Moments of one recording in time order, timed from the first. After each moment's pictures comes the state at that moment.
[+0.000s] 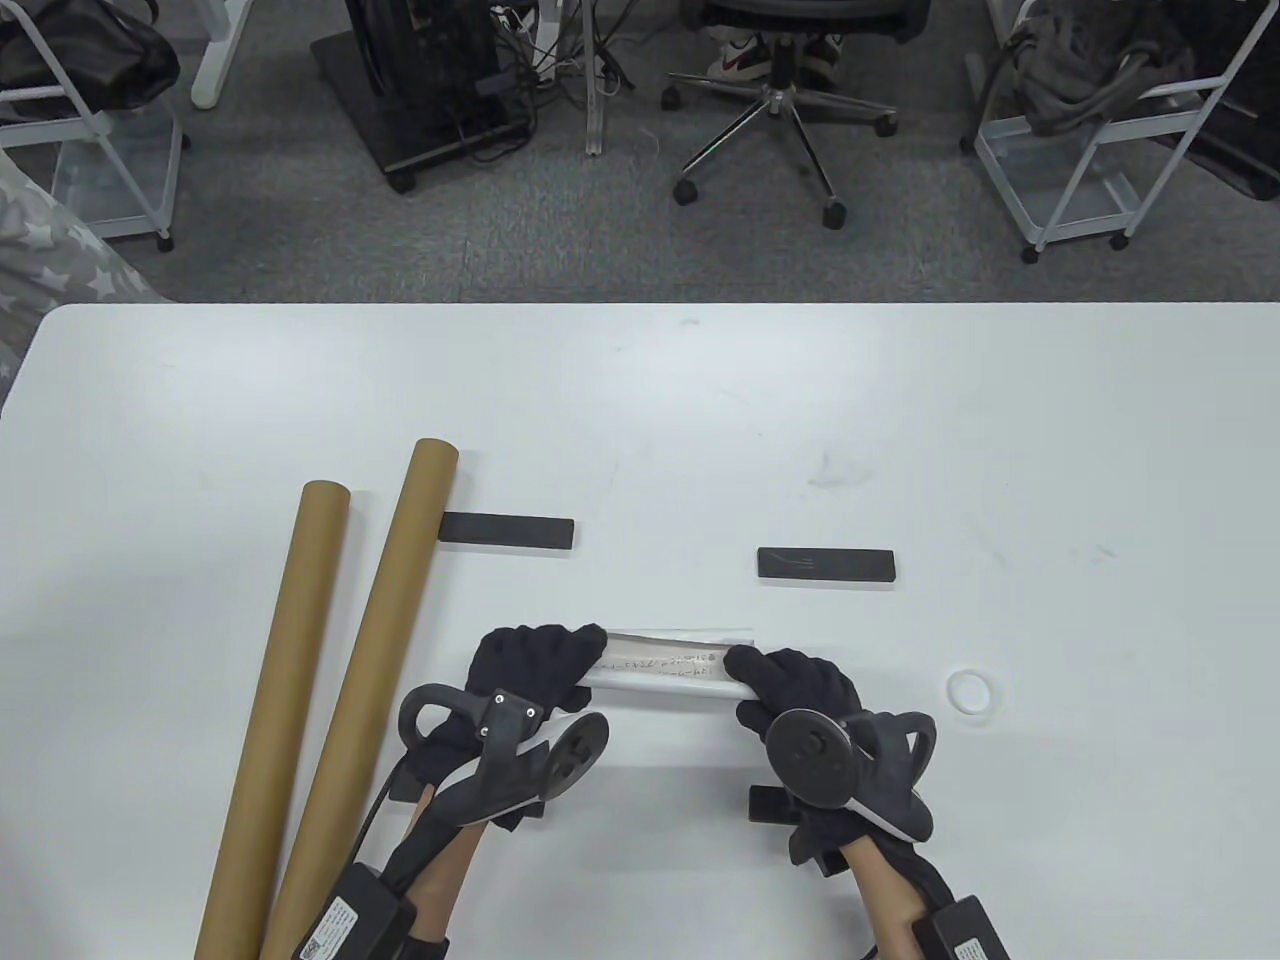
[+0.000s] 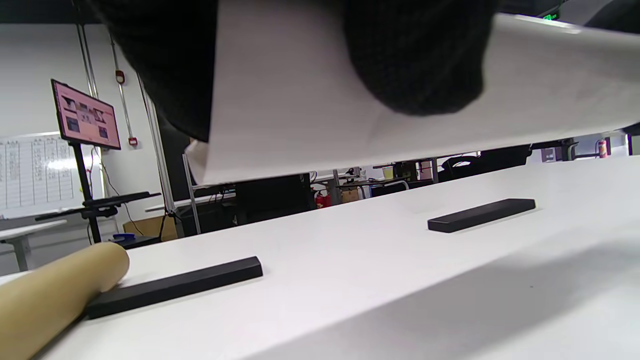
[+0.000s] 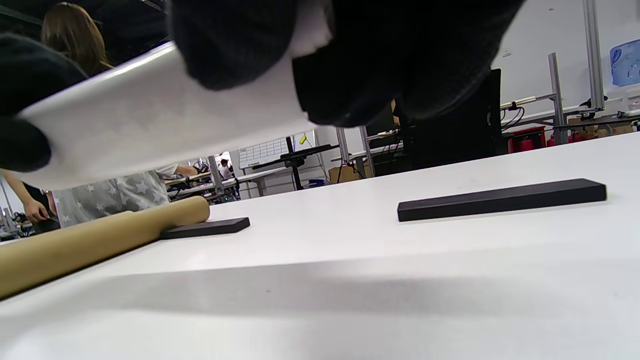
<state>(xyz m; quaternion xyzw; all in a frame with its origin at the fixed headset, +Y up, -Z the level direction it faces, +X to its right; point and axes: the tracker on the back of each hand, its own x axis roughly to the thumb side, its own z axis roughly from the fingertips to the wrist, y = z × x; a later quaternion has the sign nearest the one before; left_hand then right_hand) -0.128 -0.677 -0.188 0.10 -0.20 -0.05 0.97 0.113 -0.700 -0.174 0.13 -0.07 0.98 0.15</state>
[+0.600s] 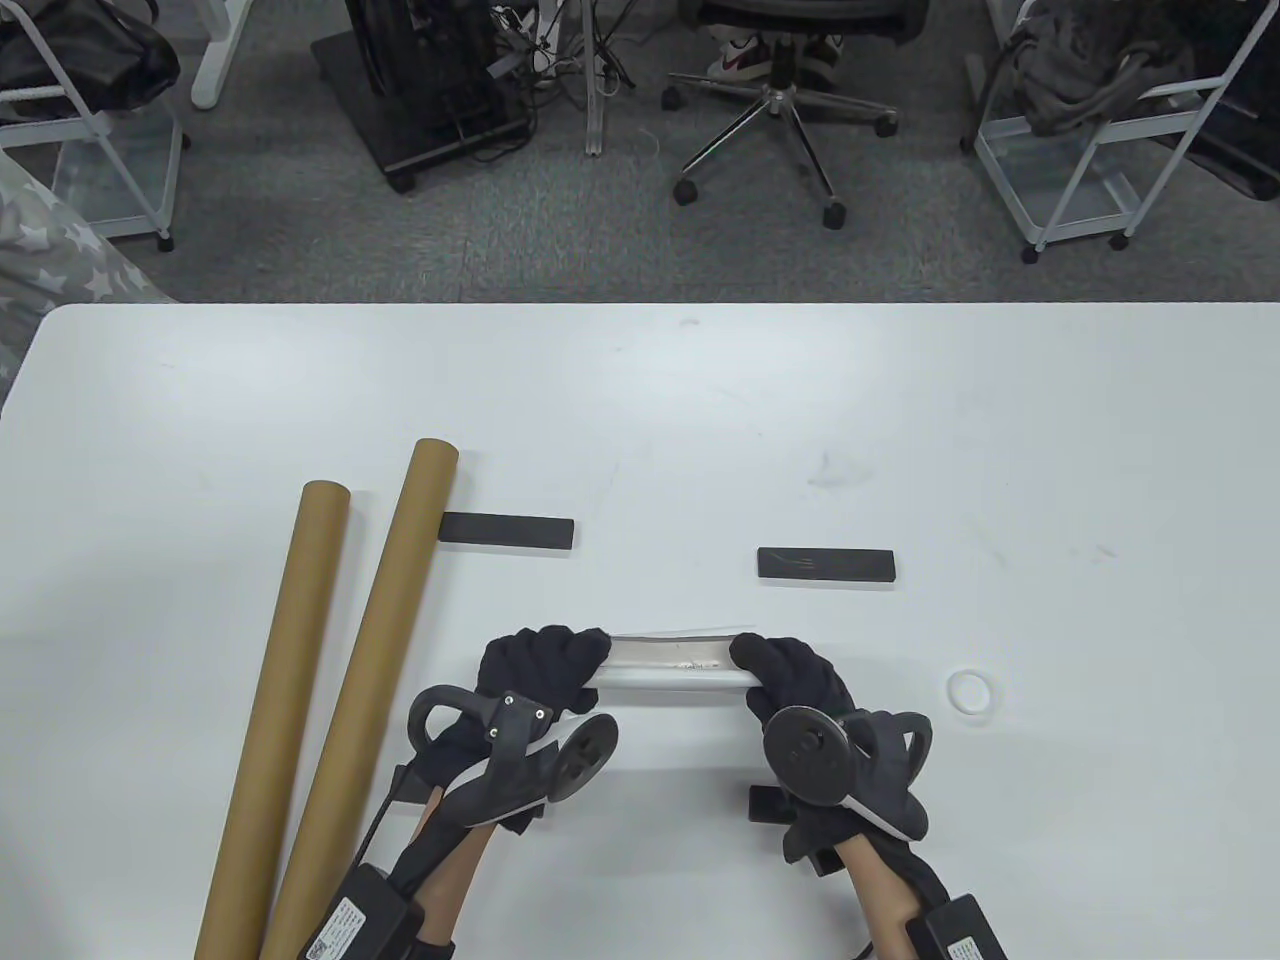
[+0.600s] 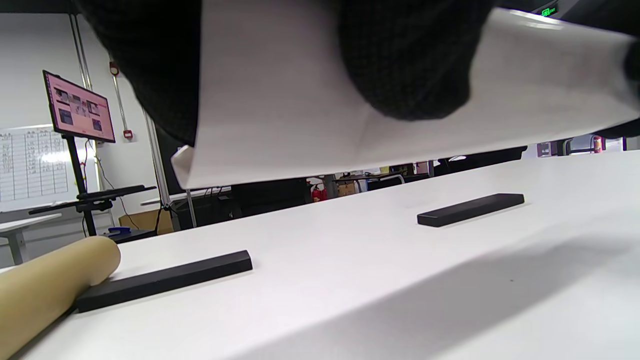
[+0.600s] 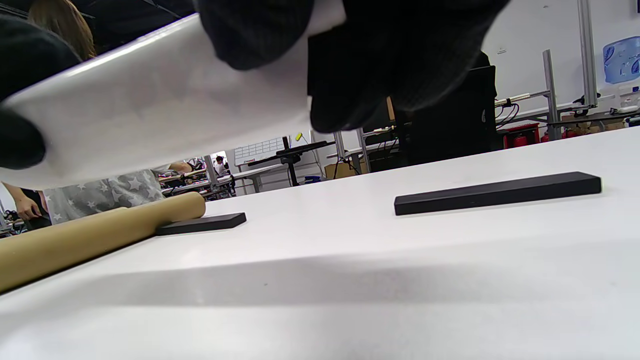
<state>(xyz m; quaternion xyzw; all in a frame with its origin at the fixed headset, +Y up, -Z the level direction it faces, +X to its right) -0.122 -0.678 -0.187 0.09 -0.20 -0.06 0.97 0.112 -0.702 -0.175 0.12 -0.06 0.98 0.15</state>
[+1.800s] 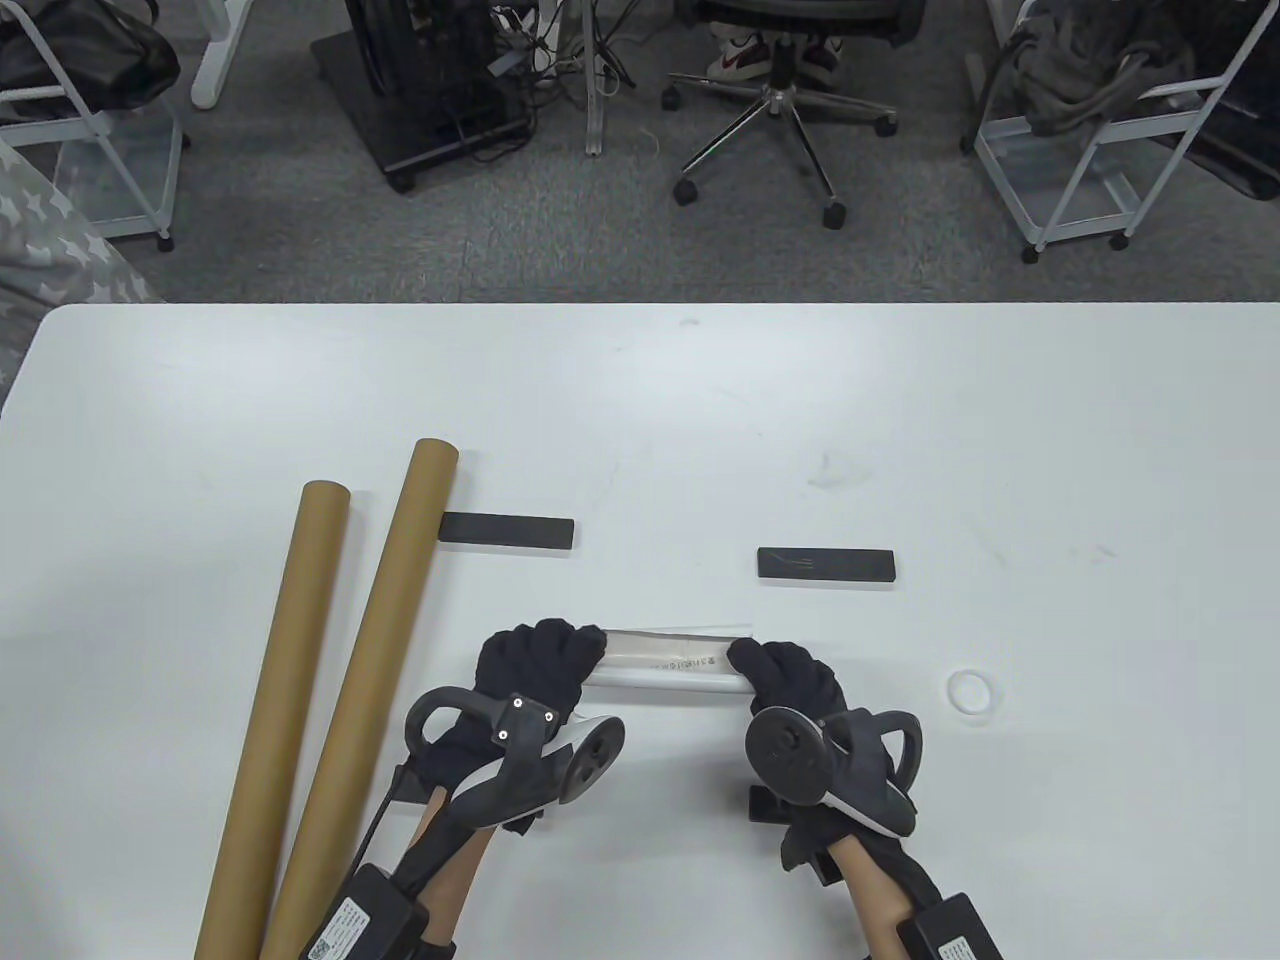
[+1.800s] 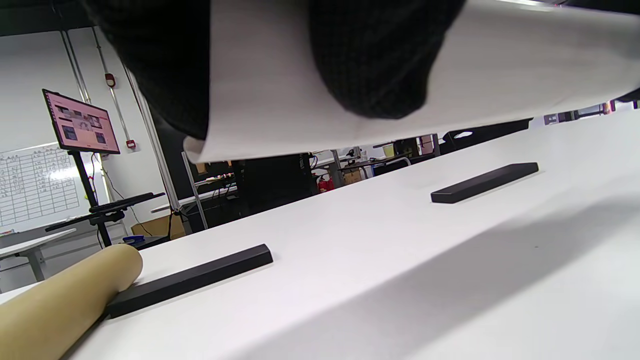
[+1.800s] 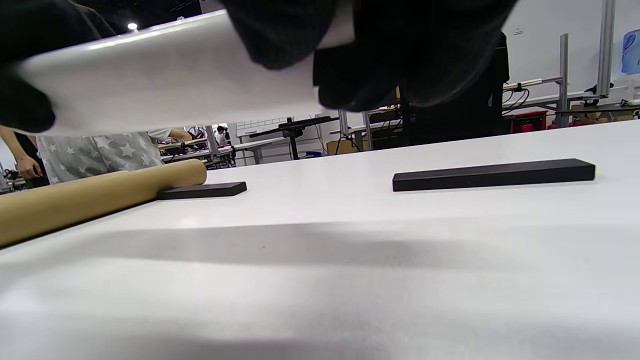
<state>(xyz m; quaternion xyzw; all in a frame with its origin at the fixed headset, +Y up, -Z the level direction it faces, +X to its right) -0.118 -0.678 -0.186 0.09 -0.20 -0.12 0.97 0.106 -0.708 -0.176 0.13 -0.02 0.98 0.12</state>
